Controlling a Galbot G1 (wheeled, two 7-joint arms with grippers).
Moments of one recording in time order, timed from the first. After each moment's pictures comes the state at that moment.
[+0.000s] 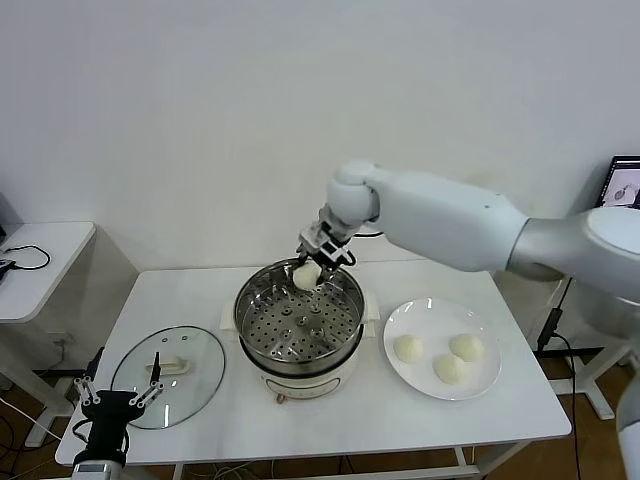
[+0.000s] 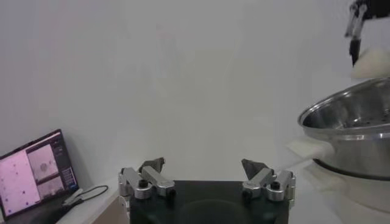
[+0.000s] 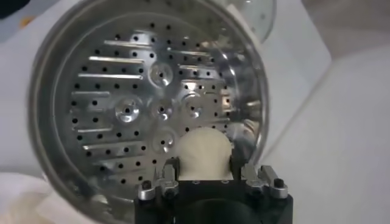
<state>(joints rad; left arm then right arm) 1.75 -1.31 -0.78 -2.13 0.07 -0.08 -0.12 0.51 1.28 -1.21 1.16 0.04 0.07 -1.02</state>
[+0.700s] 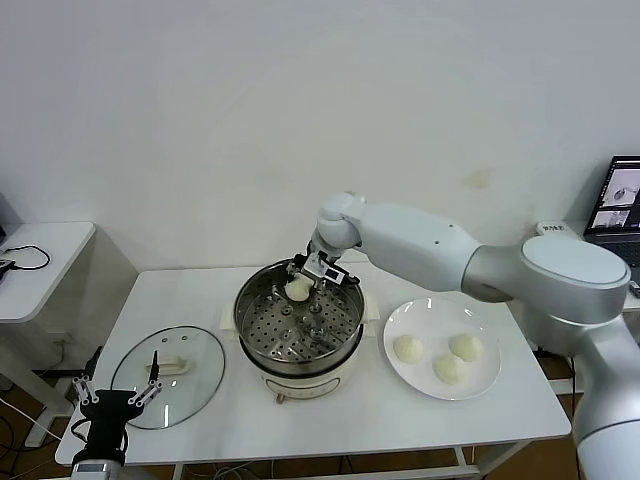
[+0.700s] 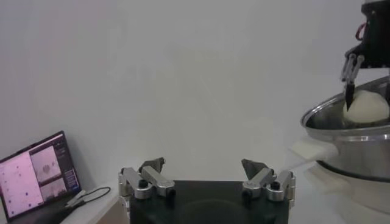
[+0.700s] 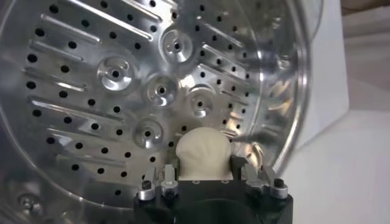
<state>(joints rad) 1.75 -1.31 -0.78 -2.13 0.08 -0.09 -0.12 0.38 1.37 -1.19 0.97 -0.23 0.39 -0.86</state>
